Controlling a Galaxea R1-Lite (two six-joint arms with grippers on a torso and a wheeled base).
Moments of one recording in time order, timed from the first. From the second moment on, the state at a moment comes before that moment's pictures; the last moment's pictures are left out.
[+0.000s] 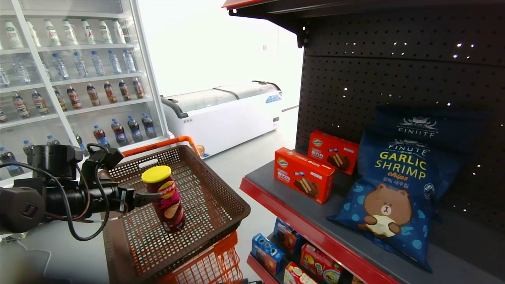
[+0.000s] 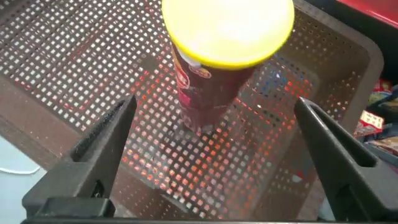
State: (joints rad) left arm 0.18 1.82 -0.76 -0.40 -0.42 0.19; right arm 0.00 0.01 0.00 -0.01 -0.01 0.00
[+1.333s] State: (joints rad) left arm 0.07 2.17 -0.80 -0.80 -0.34 0.19; right arm 0.00 0.01 0.00 -0.01 -0.01 0.00
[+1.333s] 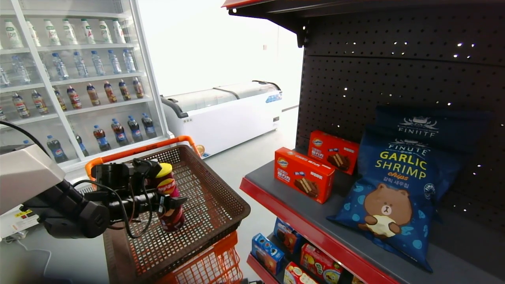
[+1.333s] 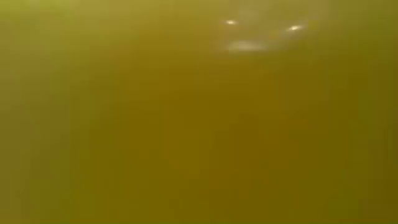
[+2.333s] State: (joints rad) left arm 0.01 2.05 -0.85 -0.60 -0.22 0.15; right arm 0.00 0.01 0.00 -0.01 -0.01 0.00
